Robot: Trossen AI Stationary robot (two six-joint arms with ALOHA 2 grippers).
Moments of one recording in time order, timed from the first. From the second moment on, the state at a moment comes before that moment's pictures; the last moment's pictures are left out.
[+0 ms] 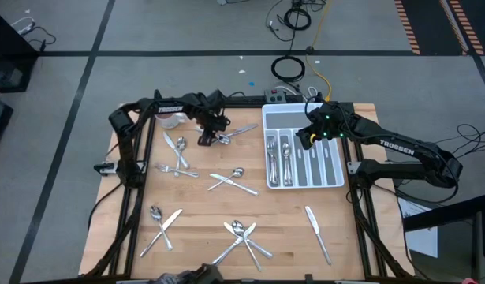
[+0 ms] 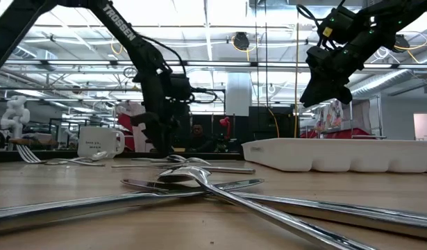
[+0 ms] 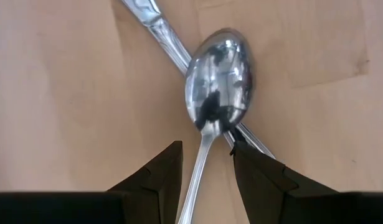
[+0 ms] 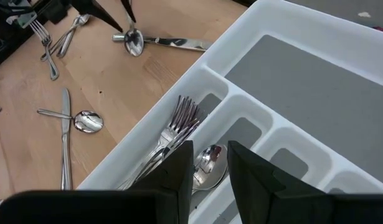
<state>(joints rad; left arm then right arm) 0.66 1.92 1.25 -0.69 0.20 0.88 -0.63 1.00 0.66 -0.39 -0.17 0.33</state>
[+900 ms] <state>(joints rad) 0.66 1.86 1.28 -0.70 0.19 0.75 -0.63 1.00 0.66 -0.38 -0.19 0.35</state>
